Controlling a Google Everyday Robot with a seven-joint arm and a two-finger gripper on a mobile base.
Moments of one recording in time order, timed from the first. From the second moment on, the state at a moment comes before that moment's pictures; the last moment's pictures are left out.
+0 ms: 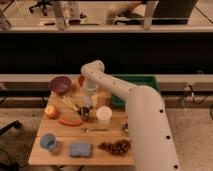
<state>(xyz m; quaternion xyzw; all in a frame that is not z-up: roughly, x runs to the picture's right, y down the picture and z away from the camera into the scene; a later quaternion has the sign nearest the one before) -0.107 0.056 0.939 -0.29 -0.20 -0.28 0.89</state>
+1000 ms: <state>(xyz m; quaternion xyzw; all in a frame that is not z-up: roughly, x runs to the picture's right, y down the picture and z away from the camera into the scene) -0.099 0.068 0.947 -0.33 -0.20 -0.27 0.88</state>
